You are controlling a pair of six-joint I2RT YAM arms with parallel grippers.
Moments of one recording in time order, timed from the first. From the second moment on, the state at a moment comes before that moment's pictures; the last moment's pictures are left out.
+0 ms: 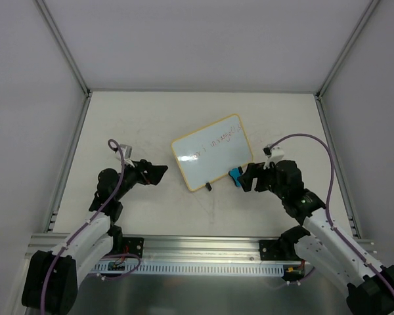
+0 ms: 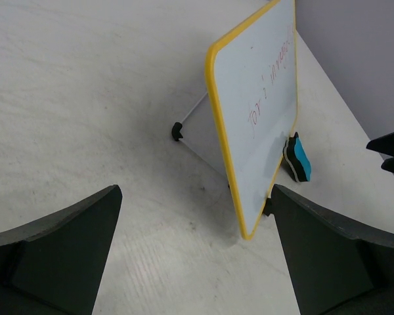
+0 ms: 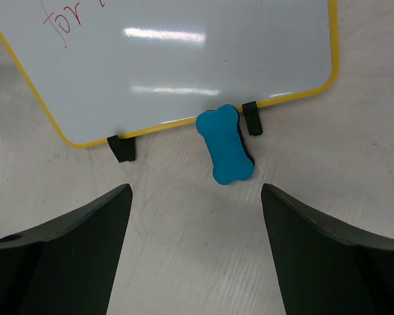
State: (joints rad) left arm -0.21 0.76 0.13 0.53 0.38 -0.50; right arm 0.47 0.71 0.46 -0.25 -0.11 0.31
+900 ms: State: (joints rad) left arm -0.21 1.28 0.33 0.94 0.52 -0.51; right arm 0.55 0.94 0.30 0.12 0.00 0.20
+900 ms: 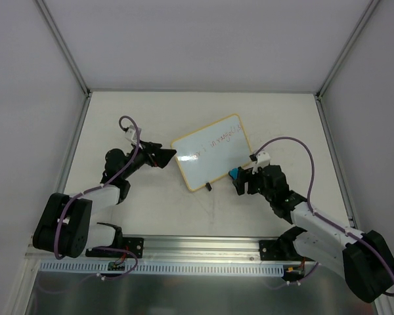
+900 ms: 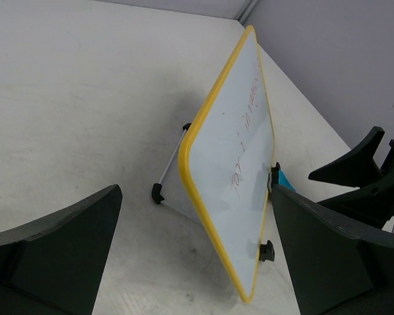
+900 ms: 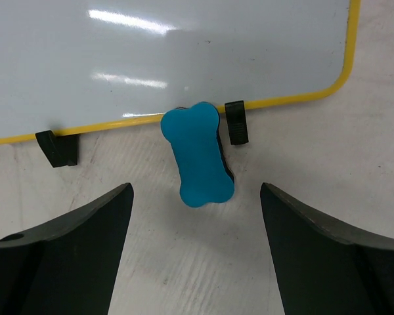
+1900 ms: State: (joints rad) left arm -0.21 1.30 0.35 1.01 0.57 -0.52; right arm 0.59 1.24 0.39 0.20 -0.02 0.14
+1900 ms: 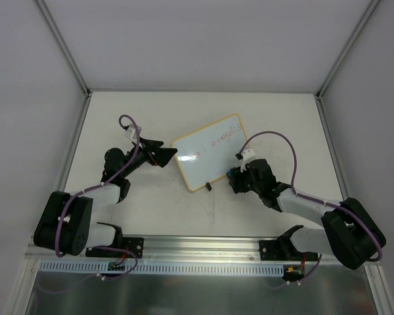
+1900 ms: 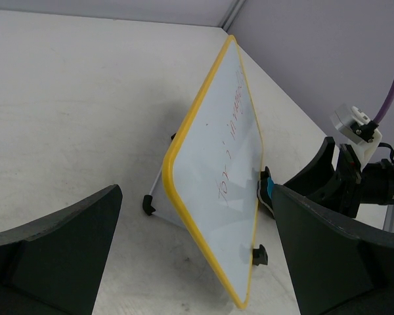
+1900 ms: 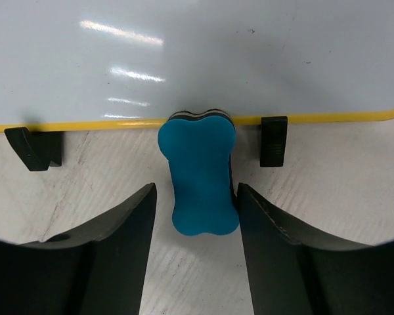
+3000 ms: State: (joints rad) left arm -0.19 1.29 0.34 1.02 0.58 -0.52; right arm 0.62 1.31 0.46 0.14 0.06 0.14
